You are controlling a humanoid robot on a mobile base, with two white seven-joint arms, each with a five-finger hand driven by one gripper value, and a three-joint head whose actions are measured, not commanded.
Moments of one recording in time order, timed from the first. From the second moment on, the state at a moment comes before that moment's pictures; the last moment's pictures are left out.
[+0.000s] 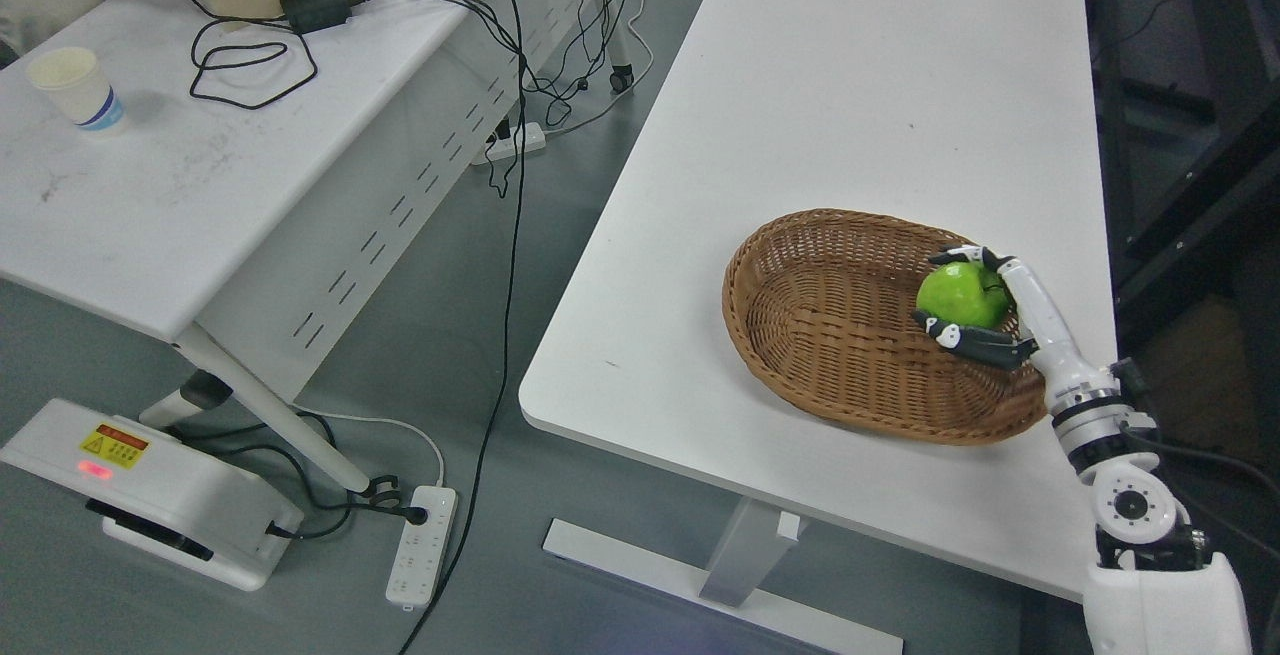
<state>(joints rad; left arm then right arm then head) 0.05 0.00 0.10 -0.05 -0.06 0.00 -0.21 -0.12 -0.23 -0.16 -1.47 0.43 -0.19 0.23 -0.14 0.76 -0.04</state>
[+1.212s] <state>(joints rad) 0.05 0.00 0.10 -0.05 -0.06 0.00 -0.21 0.20 -0.03 -0.19 -1.62 0.33 -0.35 -0.16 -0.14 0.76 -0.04</state>
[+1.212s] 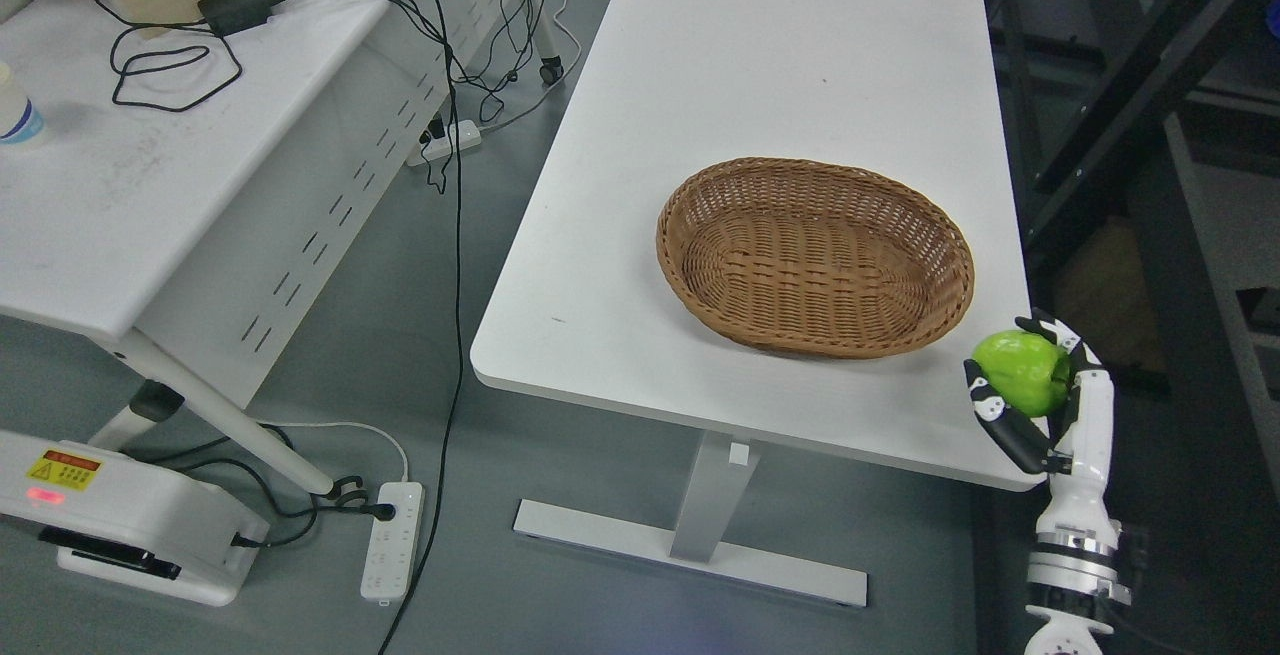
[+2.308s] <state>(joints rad) 0.05 0.00 0.10 -0.05 -0.06 0.00 -0.21 0.15 0.00 -0.07 -1.70 0.29 -0.32 -0.17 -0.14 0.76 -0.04</state>
